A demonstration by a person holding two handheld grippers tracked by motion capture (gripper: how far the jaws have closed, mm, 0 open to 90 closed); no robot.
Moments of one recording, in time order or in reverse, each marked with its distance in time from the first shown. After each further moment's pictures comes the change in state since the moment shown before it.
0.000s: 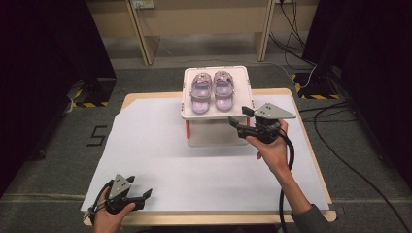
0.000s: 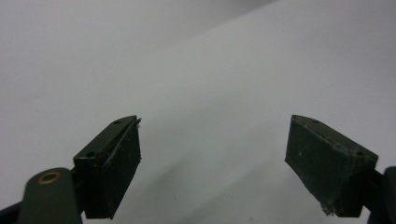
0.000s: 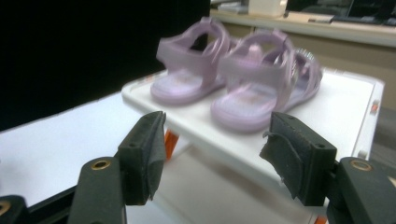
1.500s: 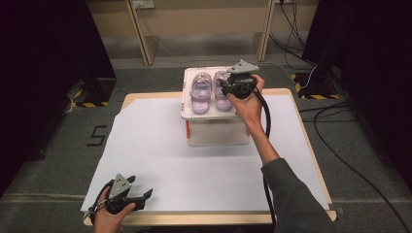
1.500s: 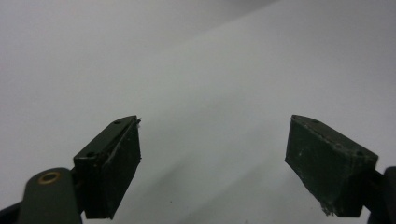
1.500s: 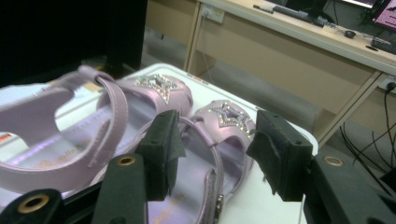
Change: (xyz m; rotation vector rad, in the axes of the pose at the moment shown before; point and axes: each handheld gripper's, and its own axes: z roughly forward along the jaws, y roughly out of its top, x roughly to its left) left arm 0.000 0.001 0.000 -0.005 -0.011 0.004; right arm -0.033 0.081 0.097 0.143 -0.256 -0.117
